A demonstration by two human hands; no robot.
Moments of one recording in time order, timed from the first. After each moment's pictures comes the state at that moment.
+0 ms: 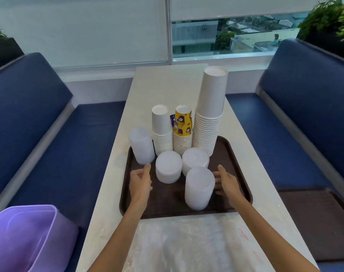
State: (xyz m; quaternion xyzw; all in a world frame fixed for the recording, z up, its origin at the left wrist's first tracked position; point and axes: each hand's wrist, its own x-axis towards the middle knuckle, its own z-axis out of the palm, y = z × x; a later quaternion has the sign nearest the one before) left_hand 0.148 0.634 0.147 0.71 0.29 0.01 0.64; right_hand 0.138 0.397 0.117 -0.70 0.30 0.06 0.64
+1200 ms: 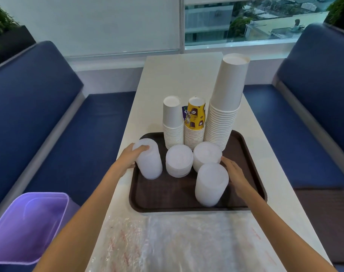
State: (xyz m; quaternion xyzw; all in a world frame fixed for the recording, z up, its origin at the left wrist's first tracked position) left_hand 0.209 0.708 0.179 0.80 0.20 -0.15 0.55; right_hand 0.160 0.409 0.126 -0.69 0.27 0.09 0.67
